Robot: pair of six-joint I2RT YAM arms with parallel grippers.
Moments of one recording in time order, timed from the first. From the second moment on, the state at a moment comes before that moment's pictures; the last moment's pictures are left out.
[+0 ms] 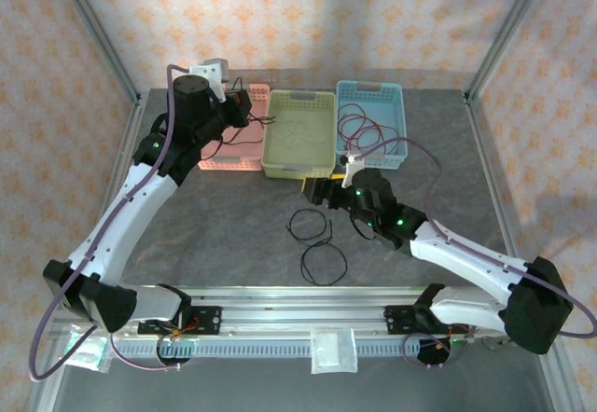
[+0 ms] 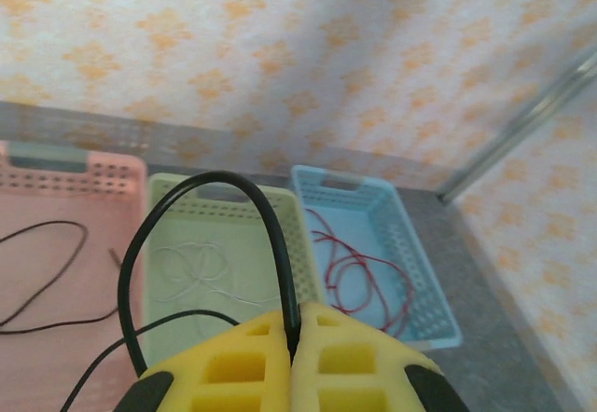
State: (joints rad) left arm -0.33 1.34 1.46 -0.44 0.02 -0.46; right arm 0.79 1.13 0.74 0.03 0.07 0.58
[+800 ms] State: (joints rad) left arm -0.15 1.86 1.66 -0.40 -0.19 -0.43; right arm 0.82 1.12 0.87 0.04 0.17 0.45
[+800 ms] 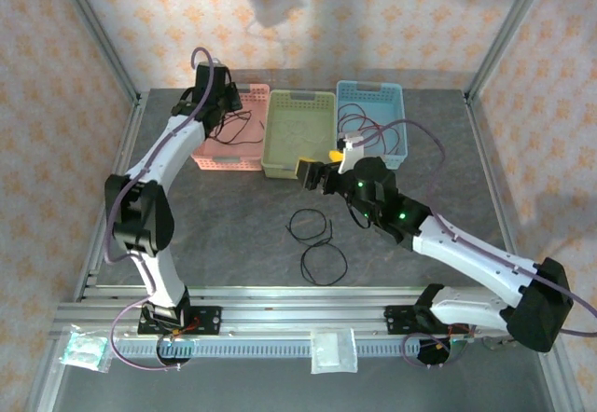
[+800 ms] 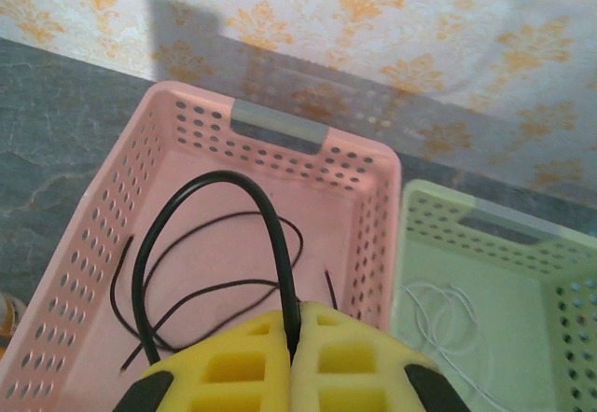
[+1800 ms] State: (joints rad) left arm -0.15 1.95 1.62 -0.39 -0.21 -0.41; right arm 0.82 1.08 0.84 -0.27 0.21 0.52
